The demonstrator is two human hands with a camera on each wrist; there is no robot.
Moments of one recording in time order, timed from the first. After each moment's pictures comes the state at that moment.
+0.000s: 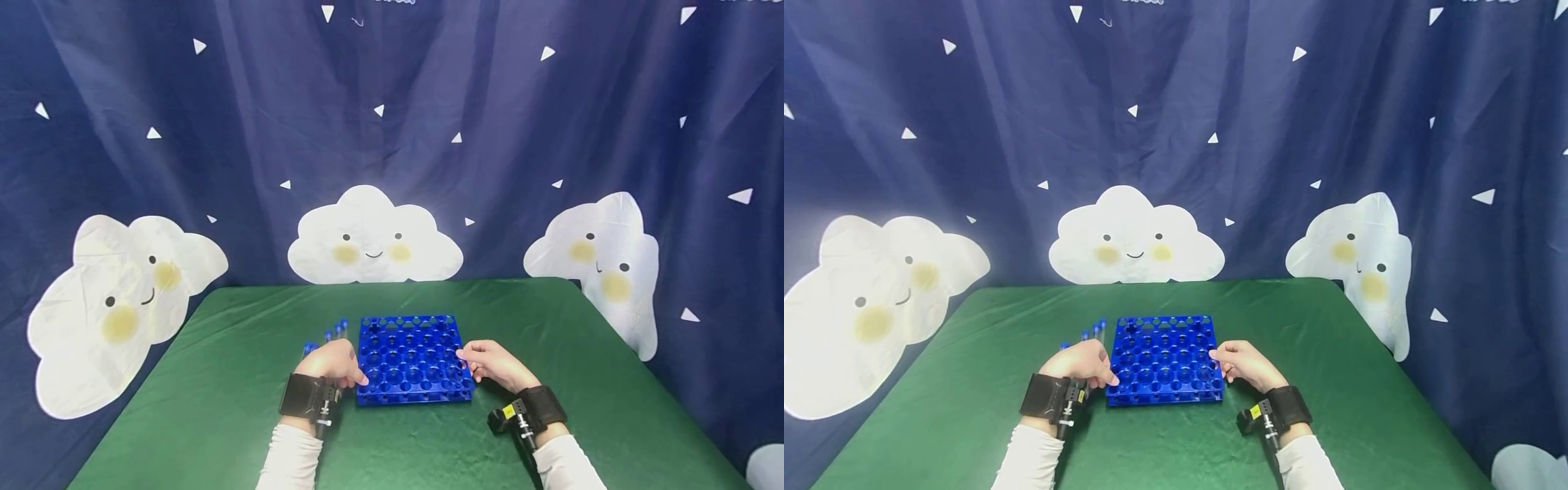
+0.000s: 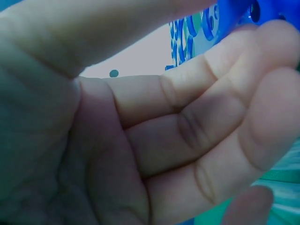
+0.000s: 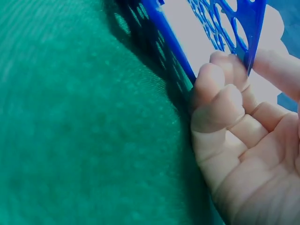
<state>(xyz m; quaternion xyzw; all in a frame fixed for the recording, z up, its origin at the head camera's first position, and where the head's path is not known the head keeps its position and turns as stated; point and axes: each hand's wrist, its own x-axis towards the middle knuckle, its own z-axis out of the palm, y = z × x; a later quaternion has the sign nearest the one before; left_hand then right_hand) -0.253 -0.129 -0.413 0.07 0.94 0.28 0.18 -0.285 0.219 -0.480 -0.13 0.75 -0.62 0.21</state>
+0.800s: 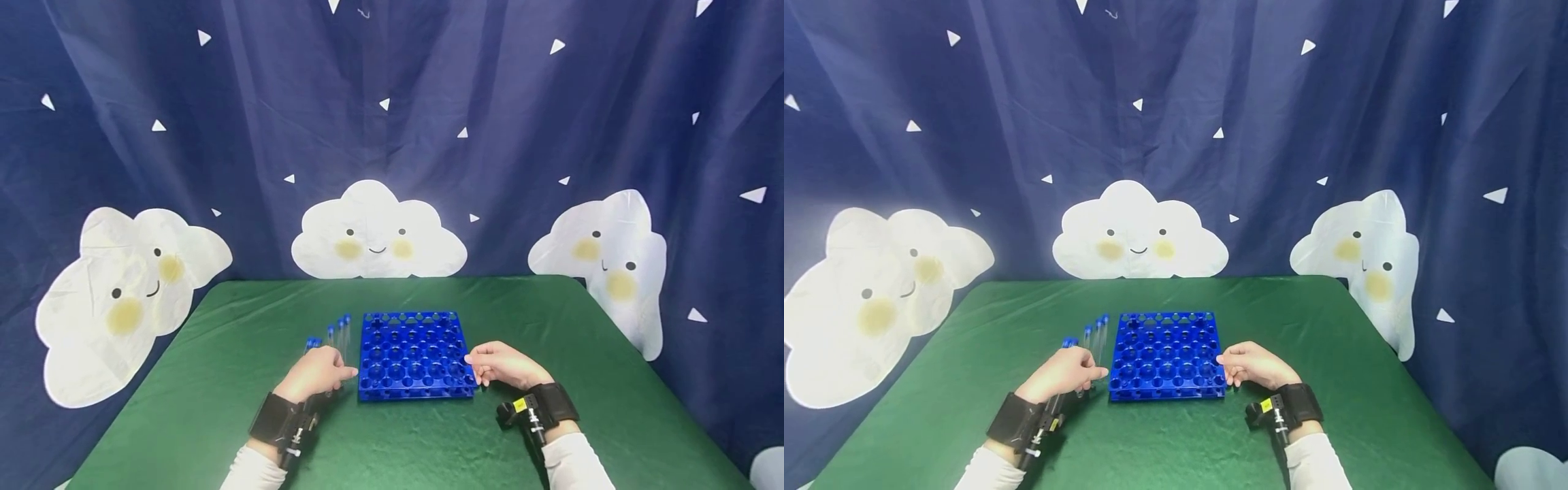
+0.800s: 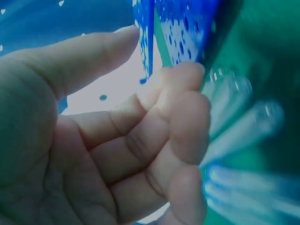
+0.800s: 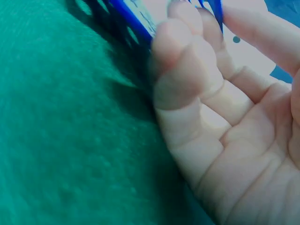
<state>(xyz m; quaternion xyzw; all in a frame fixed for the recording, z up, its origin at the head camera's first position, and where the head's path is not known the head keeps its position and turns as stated) -0.225 -0.156 -0.425 0.07 0.96 0.28 0.07 -0.287 0.233 -0.482 -0.19 0.71 -0.61 0.29</state>
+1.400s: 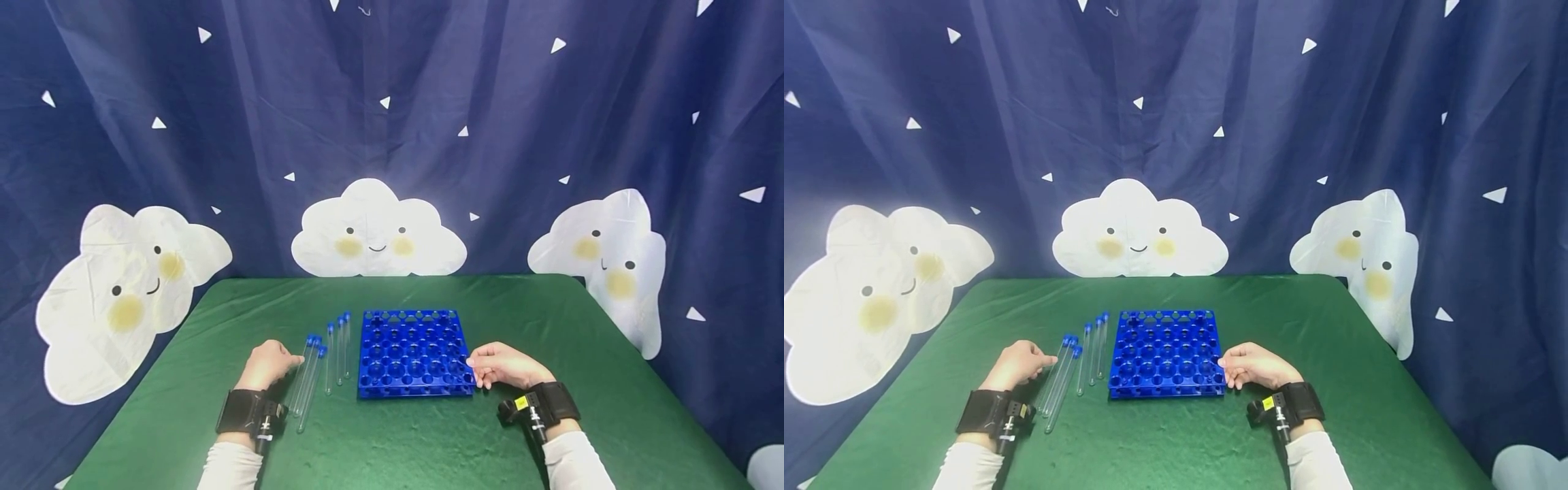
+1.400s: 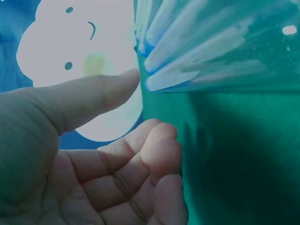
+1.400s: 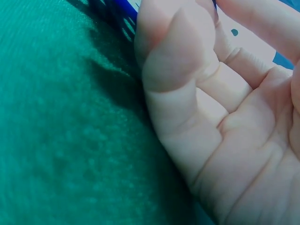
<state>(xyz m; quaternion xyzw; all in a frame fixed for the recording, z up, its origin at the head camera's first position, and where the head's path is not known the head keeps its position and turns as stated) -0.240 -0.235 -0.441 -0.09 0.95 0.28 0.03 -0.287 0.240 -0.485 -0.23 0.67 -0.62 0.34</state>
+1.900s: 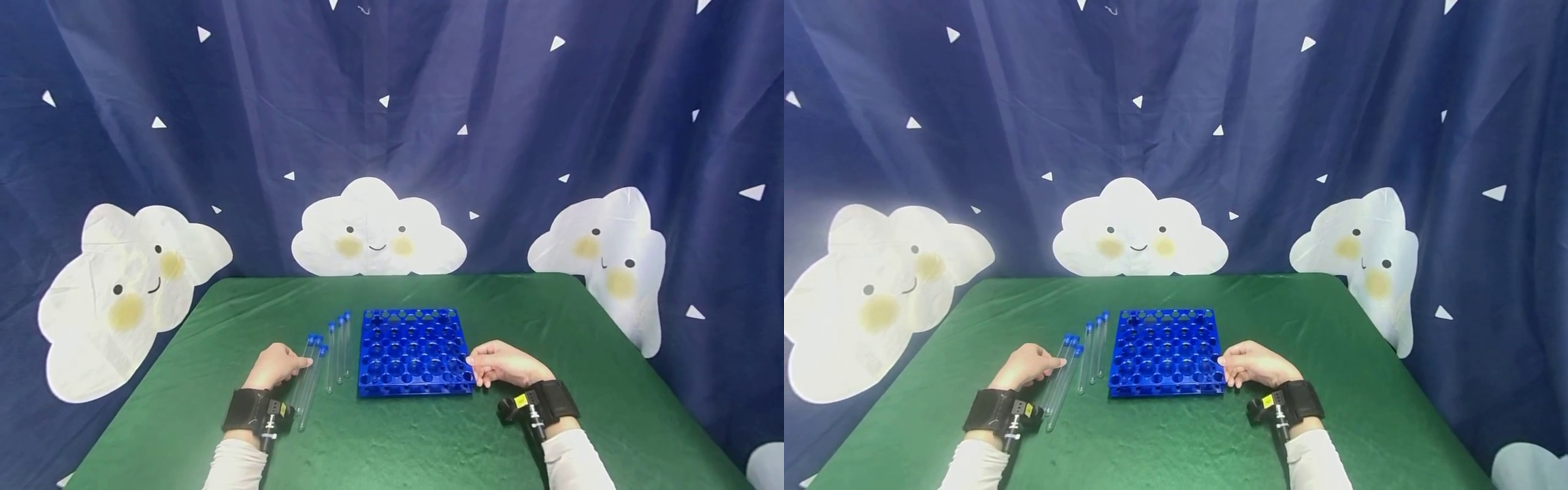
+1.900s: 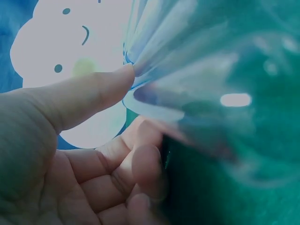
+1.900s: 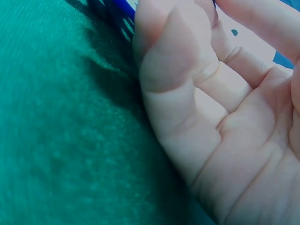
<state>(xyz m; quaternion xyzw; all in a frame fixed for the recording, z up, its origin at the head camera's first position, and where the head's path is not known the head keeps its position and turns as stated) -0.247 -0.234 -0.461 -0.09 0.94 0.34 0.06 -0.286 0.239 -0.483 -0.23 0.67 -0.62 0.34</state>
